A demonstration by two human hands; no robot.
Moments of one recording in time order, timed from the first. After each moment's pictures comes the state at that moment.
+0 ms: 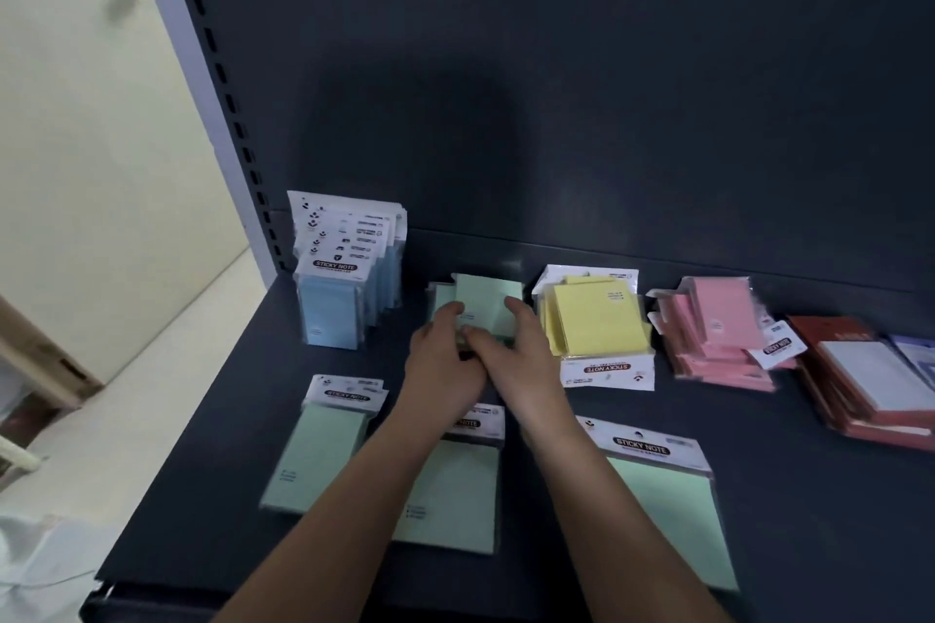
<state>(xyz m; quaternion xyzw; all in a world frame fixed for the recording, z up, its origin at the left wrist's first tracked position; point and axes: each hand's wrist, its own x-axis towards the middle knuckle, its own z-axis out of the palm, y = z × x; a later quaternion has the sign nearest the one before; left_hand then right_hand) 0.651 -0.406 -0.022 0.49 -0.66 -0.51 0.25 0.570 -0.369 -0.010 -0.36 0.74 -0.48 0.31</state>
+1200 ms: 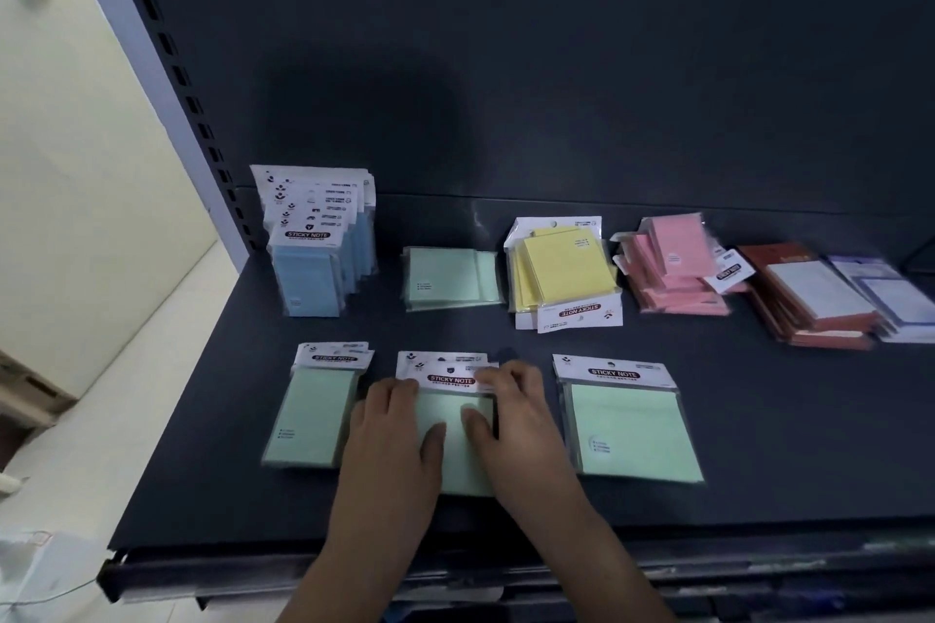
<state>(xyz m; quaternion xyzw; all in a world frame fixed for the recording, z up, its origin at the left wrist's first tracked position) 0.723 -0.319 -0.039 0.47 -0.82 -0.24 0.21 0.610 -0.269 -0.033 -0.48 0.80 -0.32 0.18</state>
